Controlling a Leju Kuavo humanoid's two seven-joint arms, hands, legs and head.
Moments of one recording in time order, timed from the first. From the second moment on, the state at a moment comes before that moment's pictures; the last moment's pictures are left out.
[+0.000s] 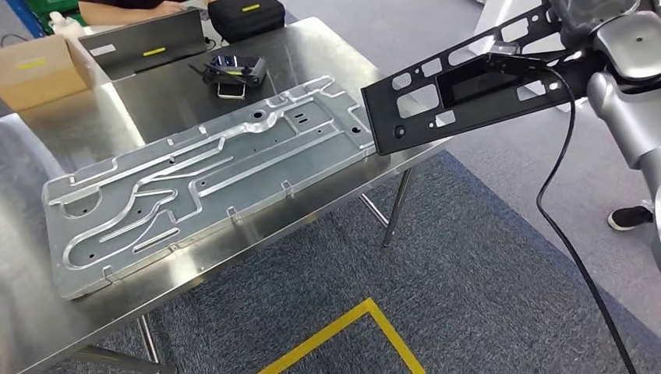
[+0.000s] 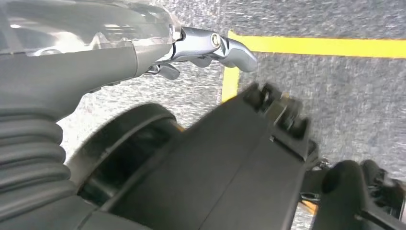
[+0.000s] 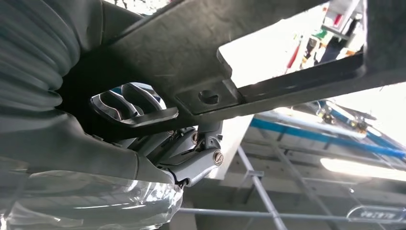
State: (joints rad) left arm -0.13 -0.17 -0.27 -0.20 -0.61 0.07 -0.22; right arm -1.42 -0.58 0.84 -0.73 1.15 -0.20 -0.06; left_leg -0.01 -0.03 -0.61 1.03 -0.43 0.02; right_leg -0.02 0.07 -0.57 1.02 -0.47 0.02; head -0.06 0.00
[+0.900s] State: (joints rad) left arm -0.15 -0.18 -0.24 -0.20 -0.59 0.05 -0.22; right arm -1.37 -0.33 0.85 -0.53 0.93 -0.26 -0.19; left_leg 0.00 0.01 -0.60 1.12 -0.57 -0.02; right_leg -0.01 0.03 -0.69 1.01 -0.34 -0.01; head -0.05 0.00
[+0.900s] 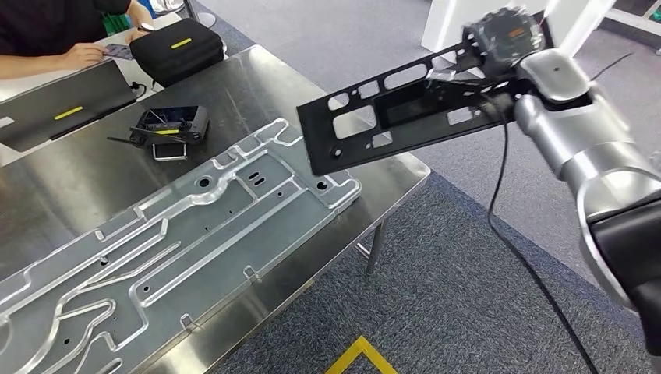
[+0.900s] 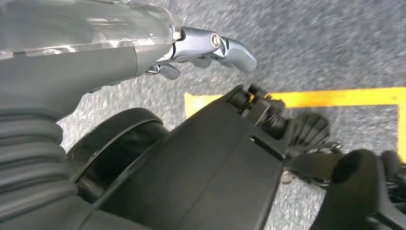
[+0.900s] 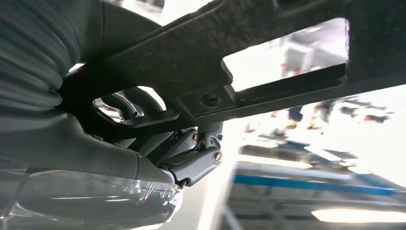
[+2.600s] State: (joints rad) left arm -0.15 -0.18 -0.18 -0.20 -0.60 0.09 -0.20; right arm -1.32 -0.32 0.85 -0.45 0.93 -0.29 -0.20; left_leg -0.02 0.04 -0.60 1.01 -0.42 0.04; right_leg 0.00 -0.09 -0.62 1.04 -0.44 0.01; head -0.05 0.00
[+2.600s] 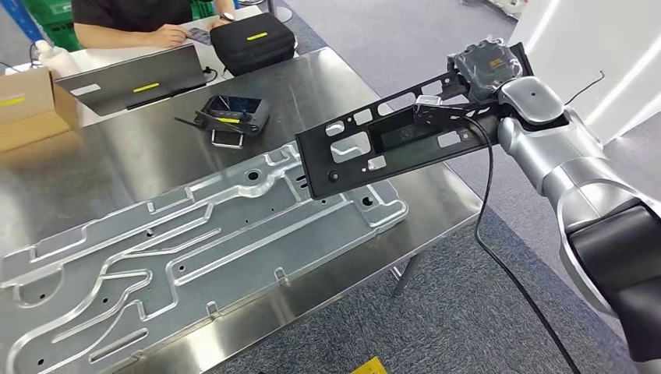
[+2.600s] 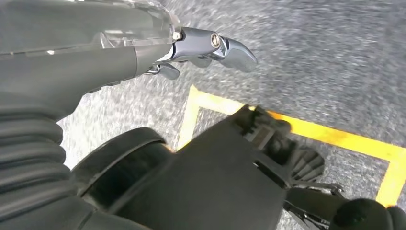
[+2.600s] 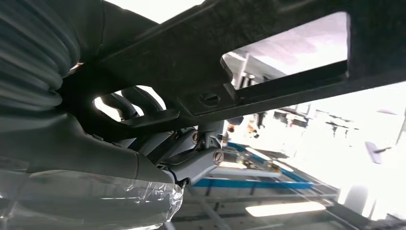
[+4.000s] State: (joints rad) left arm -0.15 -0.18 -0.16 -0.20 -0.62 0.09 -0.20; right arm -1.24 -0.45 0.80 -0.53 0.93 -0.32 -0.20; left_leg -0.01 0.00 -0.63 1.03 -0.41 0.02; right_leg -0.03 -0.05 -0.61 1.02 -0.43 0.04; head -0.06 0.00
